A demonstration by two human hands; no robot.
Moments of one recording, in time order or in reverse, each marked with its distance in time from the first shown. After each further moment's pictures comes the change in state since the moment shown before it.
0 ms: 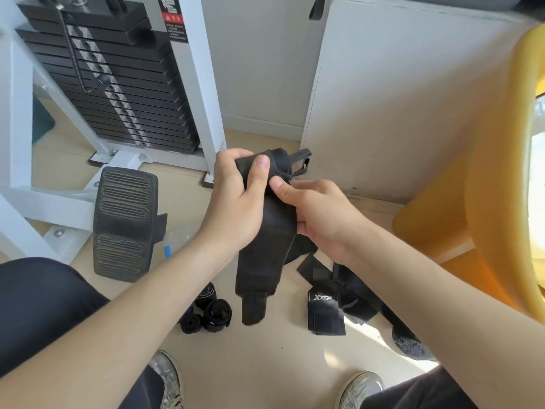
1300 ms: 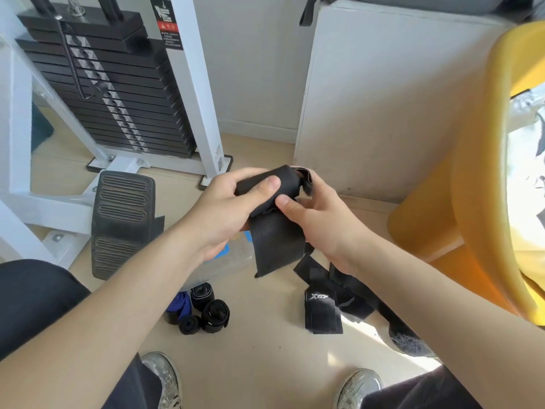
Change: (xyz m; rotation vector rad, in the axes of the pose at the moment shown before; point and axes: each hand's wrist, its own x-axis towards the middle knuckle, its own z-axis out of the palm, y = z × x) left_hand -0.009 0.012 -0.016 -0.354 -0.394 -0.250; right_hand -0.026 0.012 -0.008 -0.119 0.060 -0.197
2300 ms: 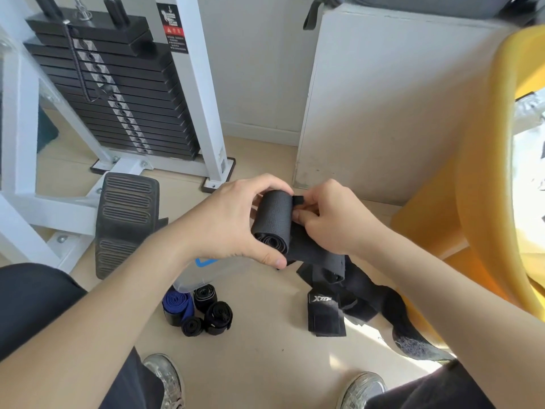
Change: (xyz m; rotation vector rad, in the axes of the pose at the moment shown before) left_hand -0.006 0.009 -0.023 0.860 -0.236 0.343; right_hand 0.013 -0.010 -0.020 -0.919 -0.021 -0.127
